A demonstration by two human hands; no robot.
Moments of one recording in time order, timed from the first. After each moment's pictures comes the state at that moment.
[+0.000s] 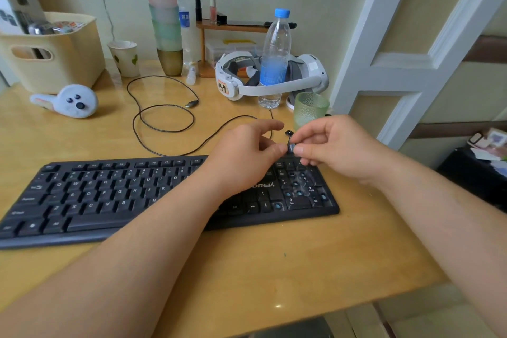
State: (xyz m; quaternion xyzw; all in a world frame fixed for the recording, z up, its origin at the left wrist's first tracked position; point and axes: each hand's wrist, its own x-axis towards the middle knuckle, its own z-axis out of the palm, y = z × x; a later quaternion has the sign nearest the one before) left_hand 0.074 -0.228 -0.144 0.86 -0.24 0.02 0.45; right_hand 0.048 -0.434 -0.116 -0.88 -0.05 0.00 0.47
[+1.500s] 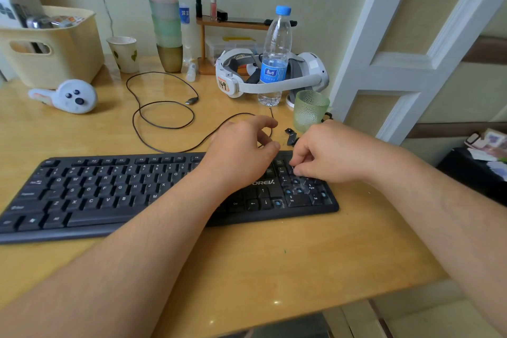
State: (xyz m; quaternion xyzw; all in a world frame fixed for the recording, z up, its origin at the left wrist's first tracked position) left_hand 0.079 -0.227 -0.148 0.90 -0.20 0.08 0.37; right_hand 0.047 -0.417 -0.097 -0.99 -0.11 0.06 0.05
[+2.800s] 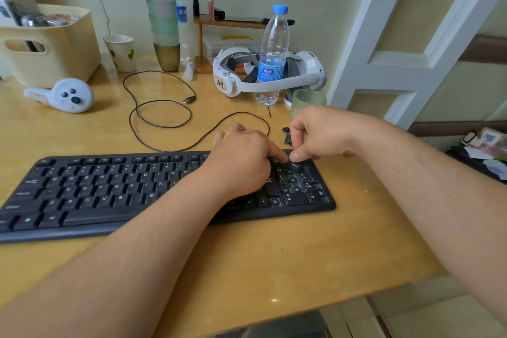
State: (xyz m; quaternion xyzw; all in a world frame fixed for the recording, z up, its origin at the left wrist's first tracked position) left_hand 0.067 -0.234 -0.143 0.94 -0.26 0.02 0.22; right_hand 0.071 -0.412 -0.080 -0.99 -0.03 0.11 0.10
